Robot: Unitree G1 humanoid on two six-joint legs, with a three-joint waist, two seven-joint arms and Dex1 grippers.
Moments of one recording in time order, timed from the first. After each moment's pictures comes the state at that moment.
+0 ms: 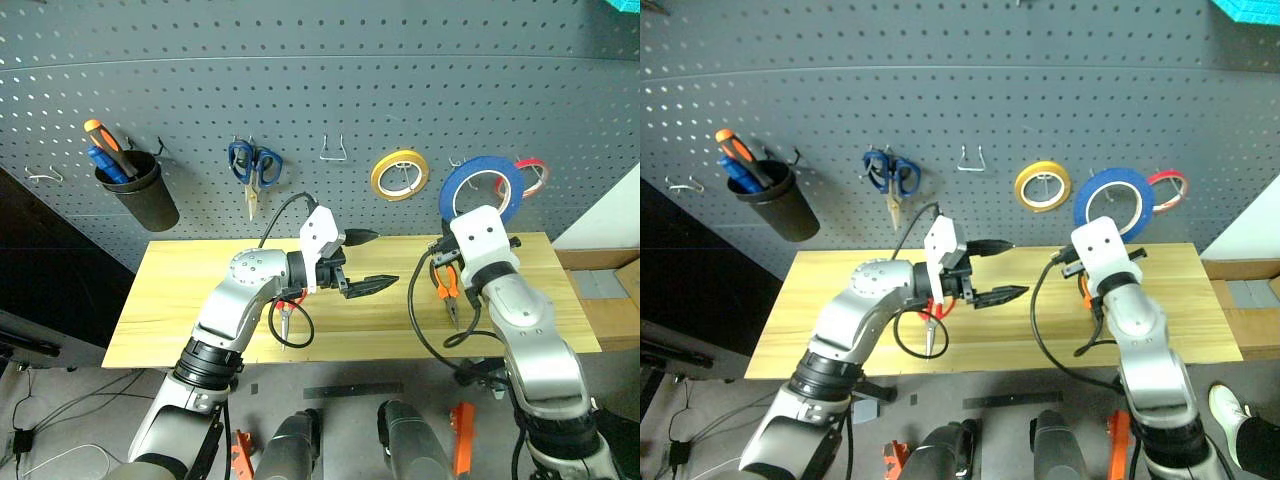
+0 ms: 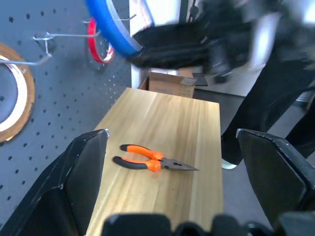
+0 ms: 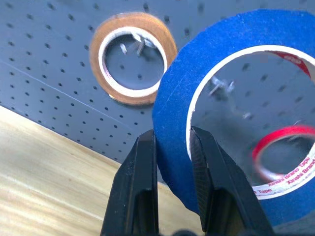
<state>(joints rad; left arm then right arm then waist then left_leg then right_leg) -0.56 0.32 -0.20 -0.04 -0.31 0.37 -0.96 -0.34 -0.32 0.09 -0.40 -0.19 0.64 0.17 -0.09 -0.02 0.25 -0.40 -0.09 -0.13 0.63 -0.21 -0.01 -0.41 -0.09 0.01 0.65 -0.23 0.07</state>
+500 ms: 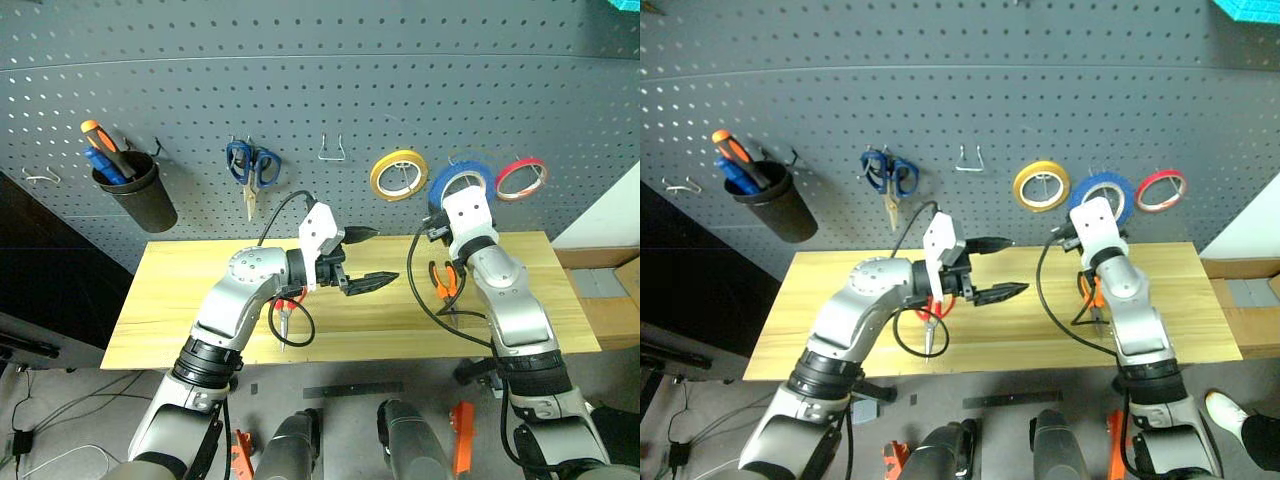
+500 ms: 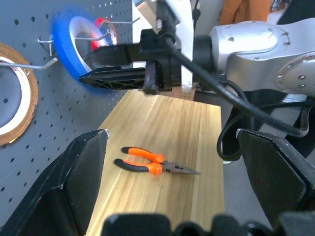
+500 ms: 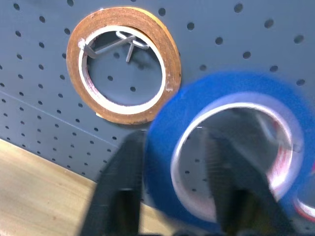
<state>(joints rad) -0.55 0.37 -0.21 -0.06 -0.32 0.39 -0.97 -0.41 -0.31 0.04 -0.09 -0.14 0.36 0.17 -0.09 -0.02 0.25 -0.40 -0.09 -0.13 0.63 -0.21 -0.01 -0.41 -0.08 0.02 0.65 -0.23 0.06</state>
